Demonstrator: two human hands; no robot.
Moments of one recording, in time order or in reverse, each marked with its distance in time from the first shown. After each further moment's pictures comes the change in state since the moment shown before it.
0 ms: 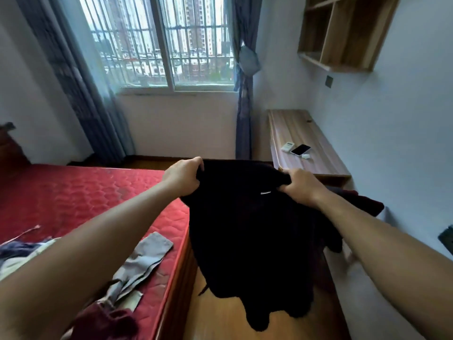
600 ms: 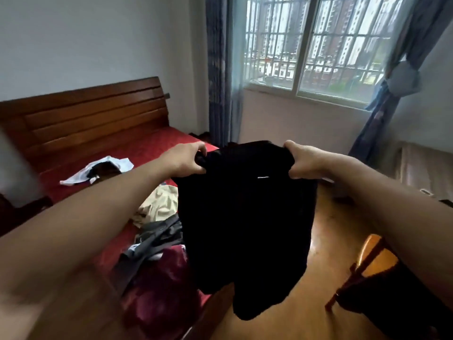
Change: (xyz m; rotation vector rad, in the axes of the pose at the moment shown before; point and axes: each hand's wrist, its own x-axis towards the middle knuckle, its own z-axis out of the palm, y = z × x) left_hand -0.185 -0.200 -0.127 -0.019 0.066 -0.452; right_hand 0.056 -0.290 0.052 -0.258 -0.363 -0.555
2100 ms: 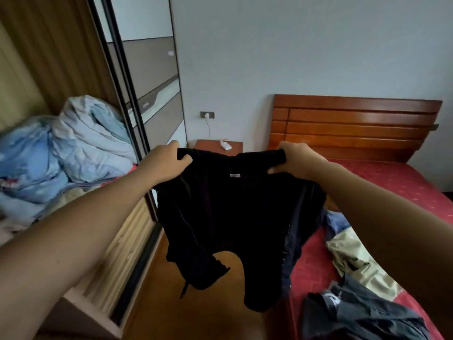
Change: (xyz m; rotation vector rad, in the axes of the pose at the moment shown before) left_hand -0.489 -0.634 -0.214 0.272 0.495 -1.045; right_hand 0.189 -0.846 0.226 0.017 -0.116 -1.050
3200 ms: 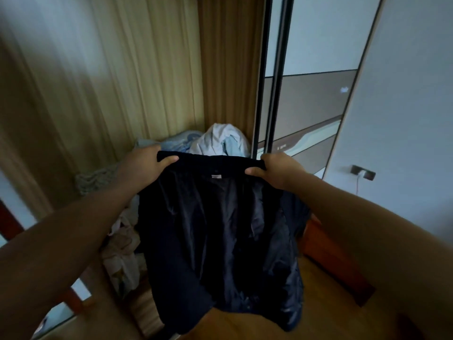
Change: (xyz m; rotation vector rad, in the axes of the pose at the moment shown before) left_hand 0.115 -0.287 -0.081 0.296 0.362 -0.679; right_hand 0.471 -0.286 0.091 -0.035 -0.079 -0.792
